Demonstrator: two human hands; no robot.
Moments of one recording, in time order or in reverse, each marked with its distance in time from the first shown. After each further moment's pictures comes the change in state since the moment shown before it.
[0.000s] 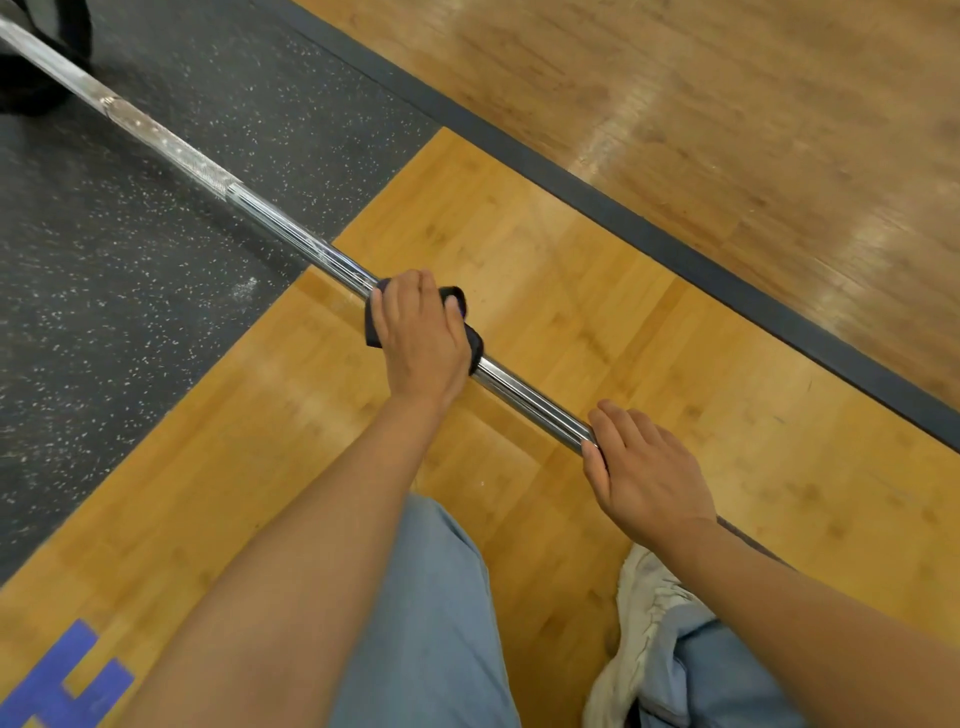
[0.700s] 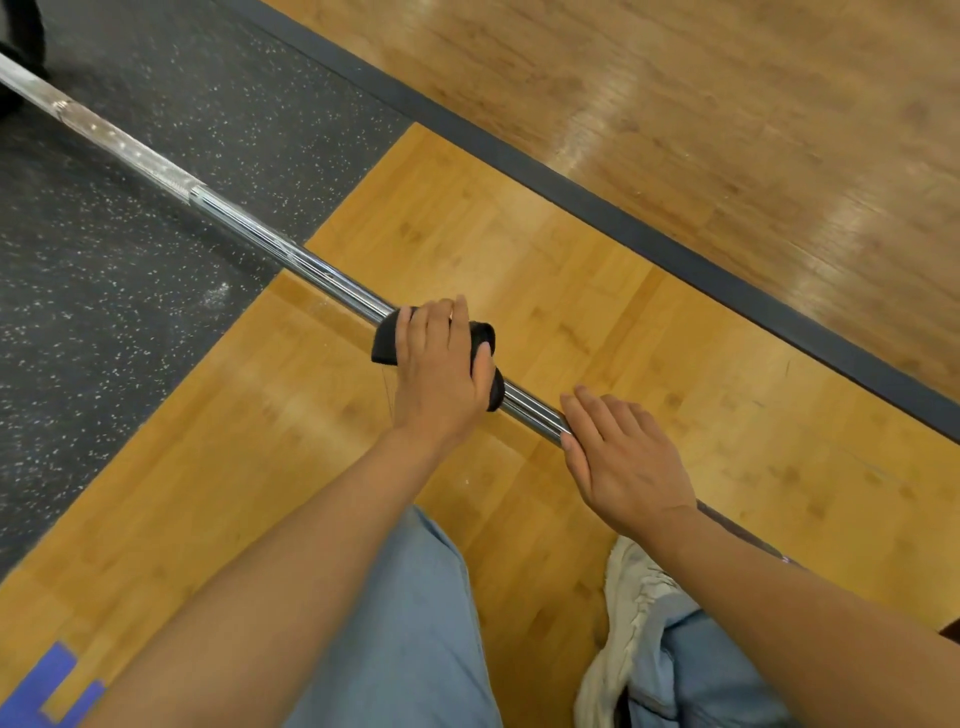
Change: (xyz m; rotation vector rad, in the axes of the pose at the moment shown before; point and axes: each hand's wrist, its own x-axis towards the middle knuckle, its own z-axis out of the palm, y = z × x) left_hand -0.035 0.016 0.001 0.074 -0.096 0.301; right_hand 0.001 0.003 -0.001 -0.108 -0.012 -0.036
